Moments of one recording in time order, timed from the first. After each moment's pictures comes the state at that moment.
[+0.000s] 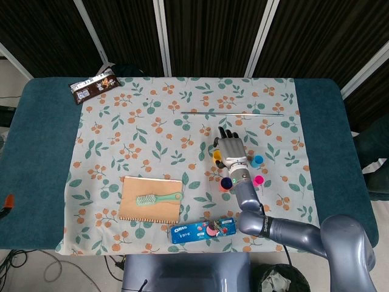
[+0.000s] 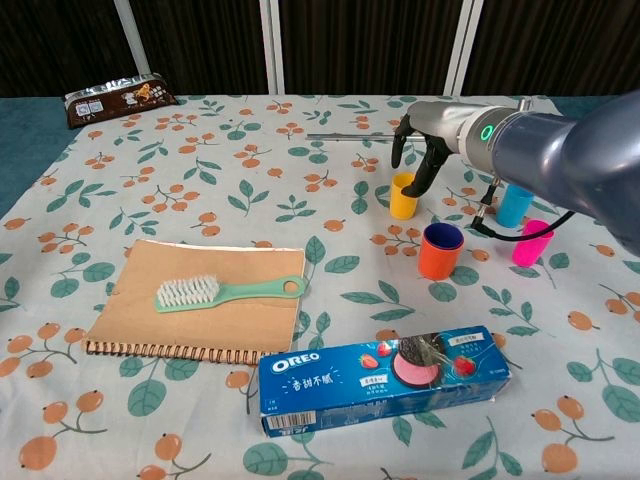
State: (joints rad) left arm -0.01 -1.12 -0.15 -1.67 1.37 1.59 -0.02; right arm 1.05 -1.72 0.30 -1.27 -0.43 0.97 -0.66
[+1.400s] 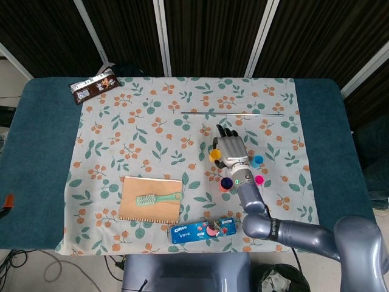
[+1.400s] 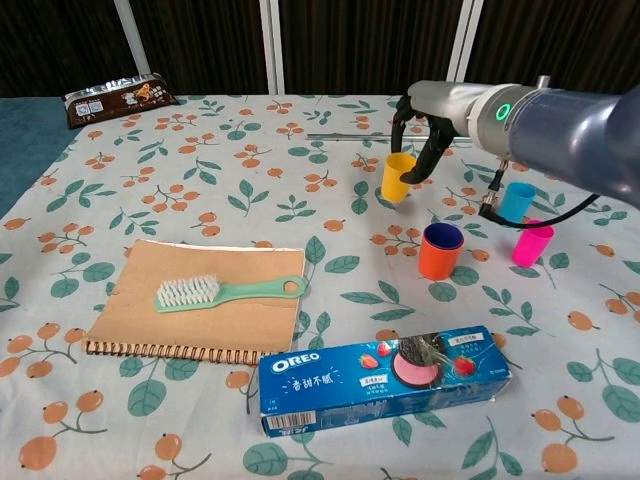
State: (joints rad) left arm -0.01 -1.12 -0.15 -1.68 1.37 1.59 -0.01; right arm 1.01 -1.62 0.32 -1.44 -0.50 1.00 -0.65
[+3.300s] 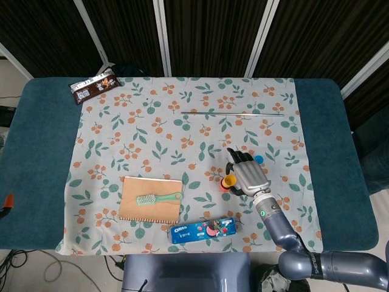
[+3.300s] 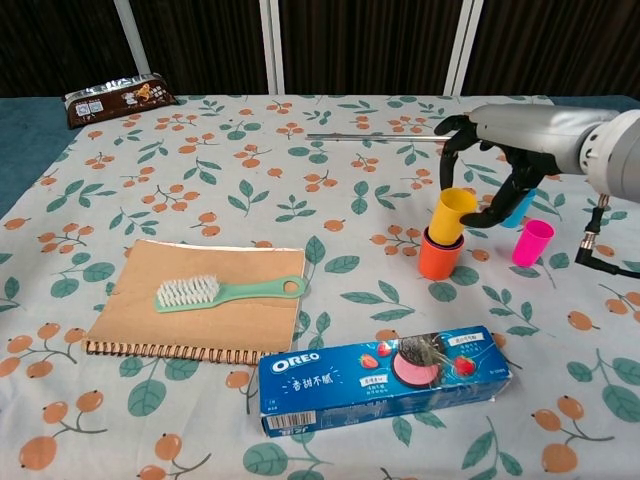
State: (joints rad) left arm -0.01 -1.12 -0.15 -1.68 1.38 1.60 -0.01; right arm 0.80 -1.40 0.15 -1.81 -0.77 1.10 -0.57
